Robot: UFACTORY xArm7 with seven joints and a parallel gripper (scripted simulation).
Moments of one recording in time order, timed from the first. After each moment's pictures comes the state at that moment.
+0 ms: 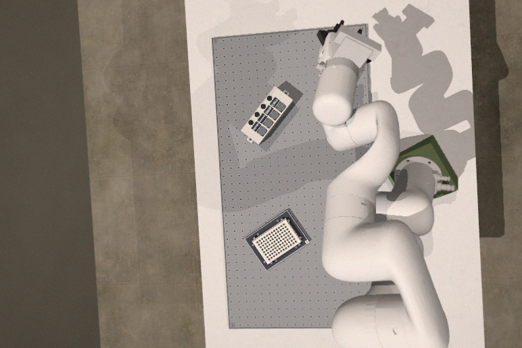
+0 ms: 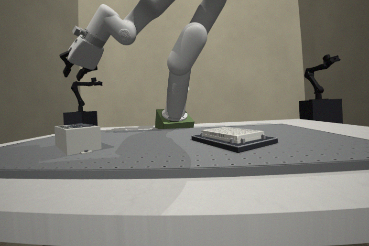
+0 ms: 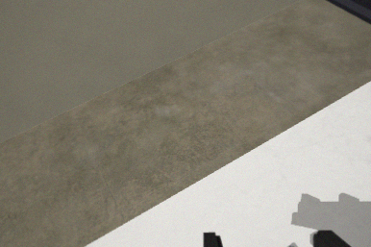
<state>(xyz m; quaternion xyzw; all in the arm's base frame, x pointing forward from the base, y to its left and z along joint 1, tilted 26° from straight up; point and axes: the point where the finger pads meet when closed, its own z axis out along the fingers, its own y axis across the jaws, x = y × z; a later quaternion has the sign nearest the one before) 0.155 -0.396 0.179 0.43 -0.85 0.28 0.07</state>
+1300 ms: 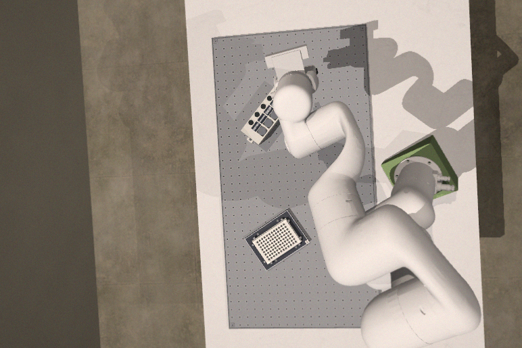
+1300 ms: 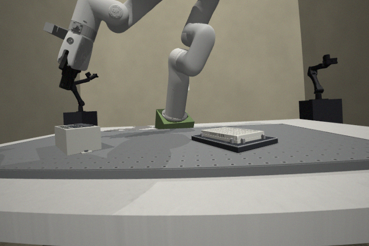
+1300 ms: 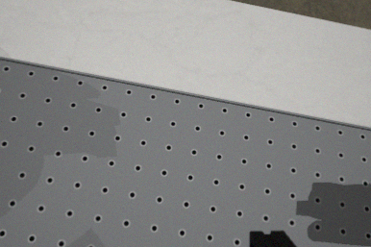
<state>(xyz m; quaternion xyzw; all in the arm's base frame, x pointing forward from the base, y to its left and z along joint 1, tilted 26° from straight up) 0.283 -0.312 0.188 0.75 -0.63 0.19 -0.04</state>
